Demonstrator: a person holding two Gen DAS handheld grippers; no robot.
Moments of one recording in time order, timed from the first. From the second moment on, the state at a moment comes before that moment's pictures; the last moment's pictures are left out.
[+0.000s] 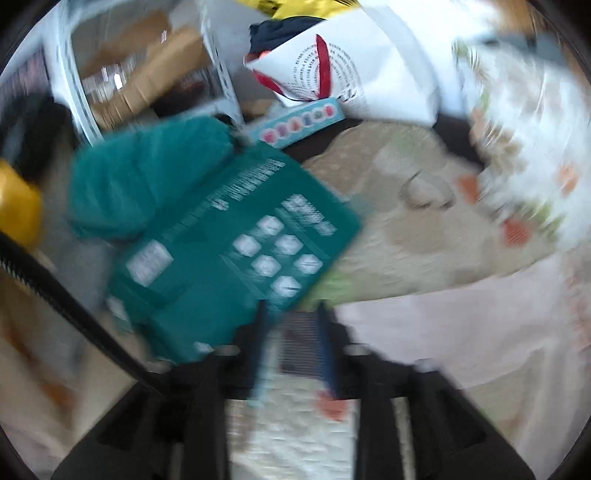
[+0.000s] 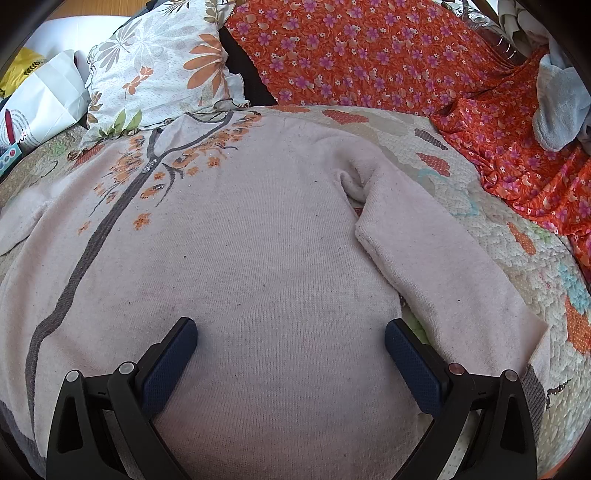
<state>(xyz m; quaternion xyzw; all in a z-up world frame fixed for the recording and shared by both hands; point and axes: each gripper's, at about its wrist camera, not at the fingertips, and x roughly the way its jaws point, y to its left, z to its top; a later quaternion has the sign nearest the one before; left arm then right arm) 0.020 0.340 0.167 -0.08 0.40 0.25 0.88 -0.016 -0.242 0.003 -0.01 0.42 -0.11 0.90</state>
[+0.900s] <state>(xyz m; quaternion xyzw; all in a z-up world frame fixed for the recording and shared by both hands) 0.090 0.295 0.075 -0.26 0.42 0.14 0.86 -0.016 -0.242 0.004 -0.02 0.42 -0.12 0.90</state>
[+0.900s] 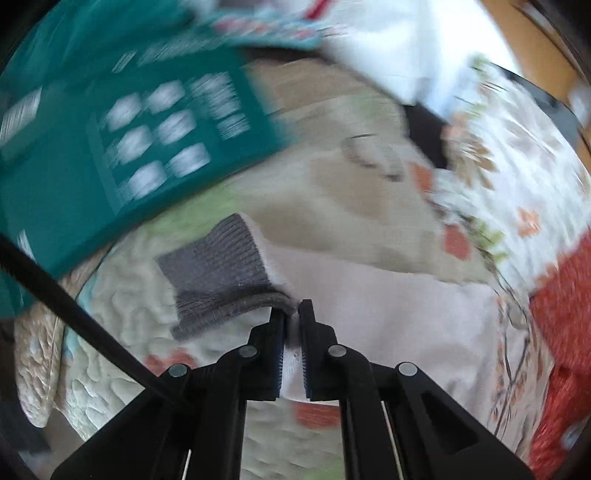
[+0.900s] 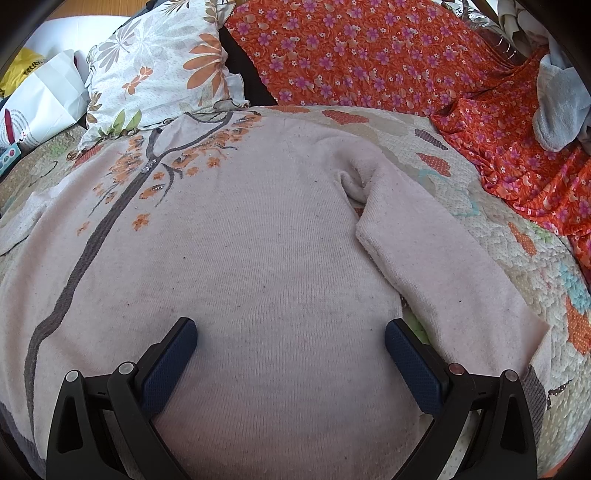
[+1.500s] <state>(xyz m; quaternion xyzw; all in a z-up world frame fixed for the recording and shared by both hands) 0.147 -0.170 0.141 -0.13 0.48 -0.27 0.83 -0.042 -0.346 0.054 0.21 0.33 -0.15 0.91</state>
